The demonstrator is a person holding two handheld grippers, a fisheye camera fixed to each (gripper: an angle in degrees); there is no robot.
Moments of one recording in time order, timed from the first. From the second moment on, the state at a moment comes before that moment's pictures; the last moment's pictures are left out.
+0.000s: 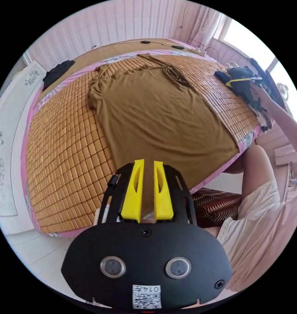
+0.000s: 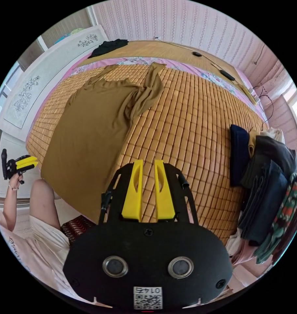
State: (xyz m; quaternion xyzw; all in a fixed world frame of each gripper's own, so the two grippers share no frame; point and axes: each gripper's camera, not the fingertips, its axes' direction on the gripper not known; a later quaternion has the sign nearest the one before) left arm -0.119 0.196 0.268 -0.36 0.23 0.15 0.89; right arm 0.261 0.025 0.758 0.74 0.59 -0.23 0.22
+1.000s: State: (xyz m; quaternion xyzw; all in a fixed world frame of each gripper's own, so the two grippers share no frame) left arm 0.135 0.088 0.487 -0.29 0.33 0.25 0.86; right arm 0.337 0.091 0.722 0.82 0.50 -0.23 0.18
